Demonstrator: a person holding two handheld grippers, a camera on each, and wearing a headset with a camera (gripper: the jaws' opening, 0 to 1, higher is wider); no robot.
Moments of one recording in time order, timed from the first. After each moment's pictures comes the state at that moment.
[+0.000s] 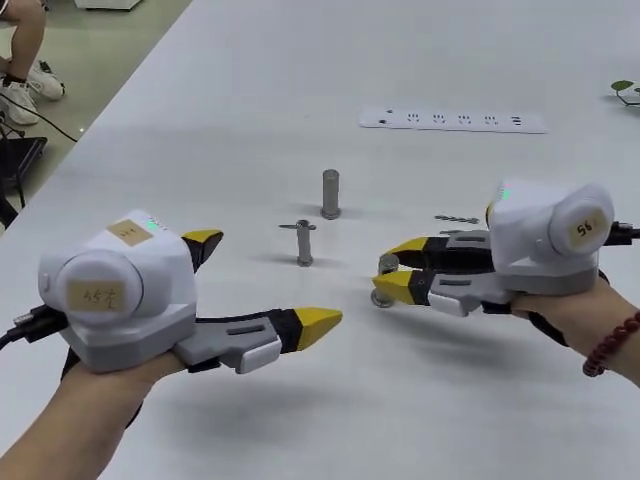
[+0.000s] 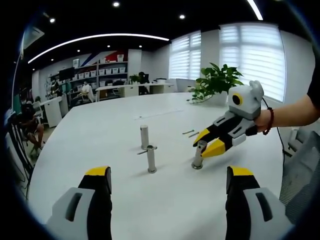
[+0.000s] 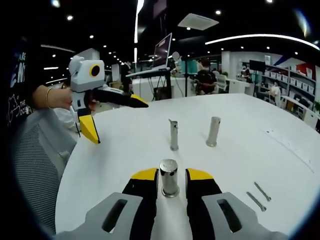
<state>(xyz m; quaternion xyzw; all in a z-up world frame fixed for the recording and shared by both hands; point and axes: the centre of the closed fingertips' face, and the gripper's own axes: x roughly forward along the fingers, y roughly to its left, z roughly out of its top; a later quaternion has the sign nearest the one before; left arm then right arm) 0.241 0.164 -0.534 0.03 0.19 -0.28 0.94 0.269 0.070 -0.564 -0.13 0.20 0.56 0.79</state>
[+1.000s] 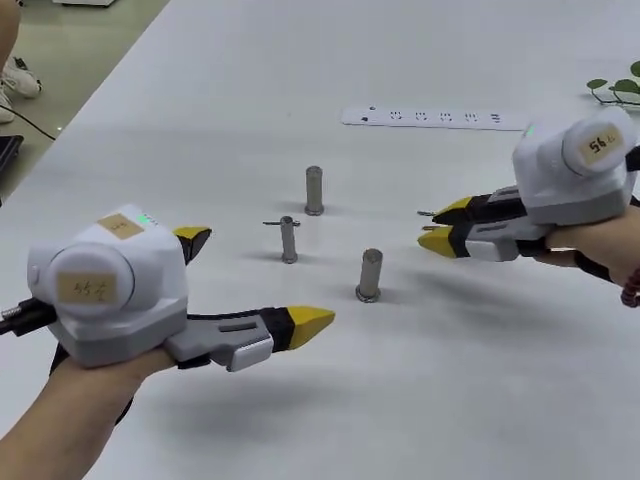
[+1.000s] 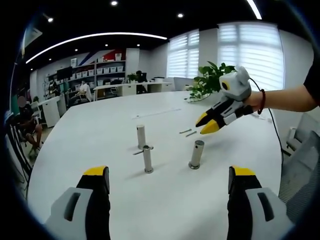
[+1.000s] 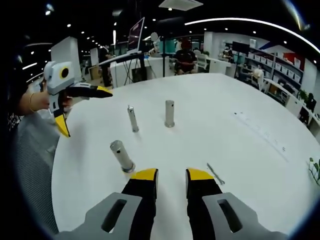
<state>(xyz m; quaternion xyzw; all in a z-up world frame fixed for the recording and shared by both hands) 0.240 0.157 -0.534 0.03 0.20 -0.29 0.94 0.327 0.002 -0.562 -0.18 0.28 0.48 0.81</state>
